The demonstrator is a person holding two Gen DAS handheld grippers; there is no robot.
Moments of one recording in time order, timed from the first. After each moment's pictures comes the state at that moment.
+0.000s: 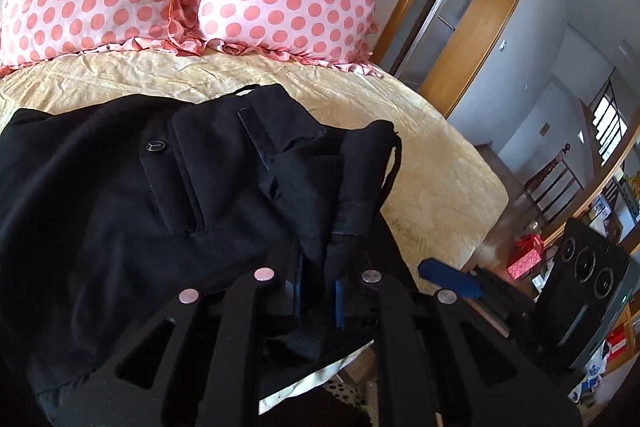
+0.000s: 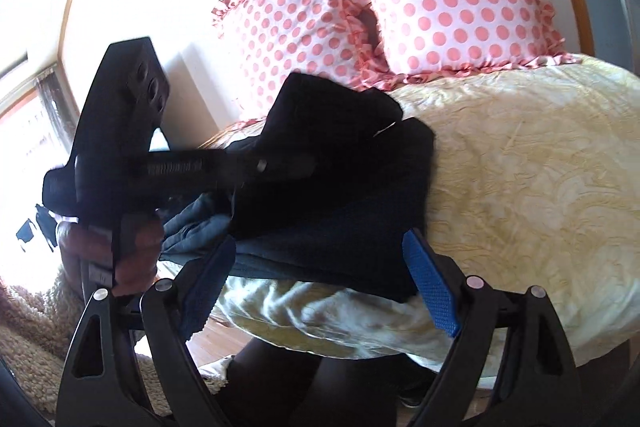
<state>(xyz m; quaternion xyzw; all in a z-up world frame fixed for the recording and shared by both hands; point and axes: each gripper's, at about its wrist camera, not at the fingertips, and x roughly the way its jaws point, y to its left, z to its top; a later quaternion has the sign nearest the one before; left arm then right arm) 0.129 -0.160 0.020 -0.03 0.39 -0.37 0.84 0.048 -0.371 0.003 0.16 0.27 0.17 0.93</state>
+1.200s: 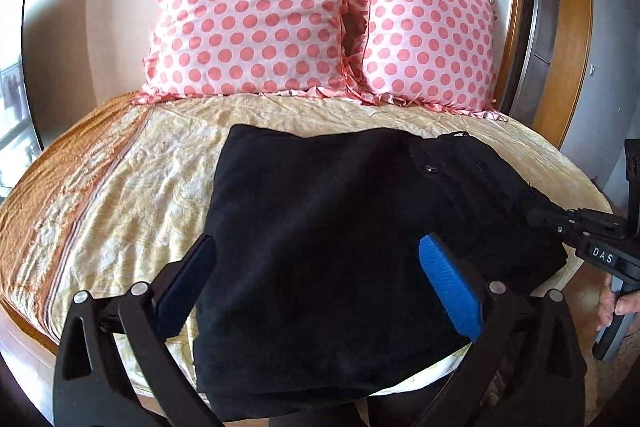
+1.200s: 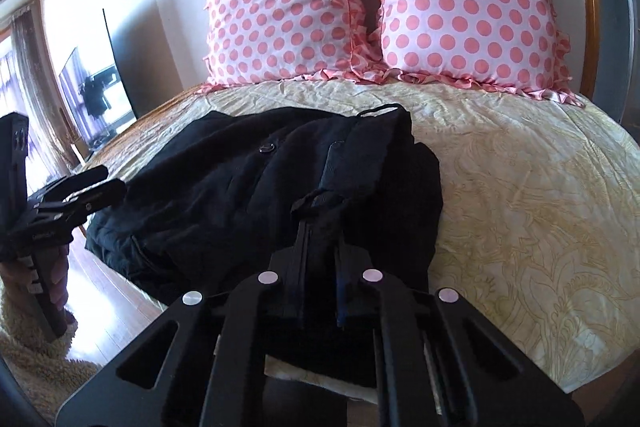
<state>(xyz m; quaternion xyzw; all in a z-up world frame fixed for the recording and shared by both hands) 0.106 -0.006 0.011 0.00 0.31 -0.17 0.93 0.094 -0.326 0.011 0.04 0.34 0.14 0.93</state>
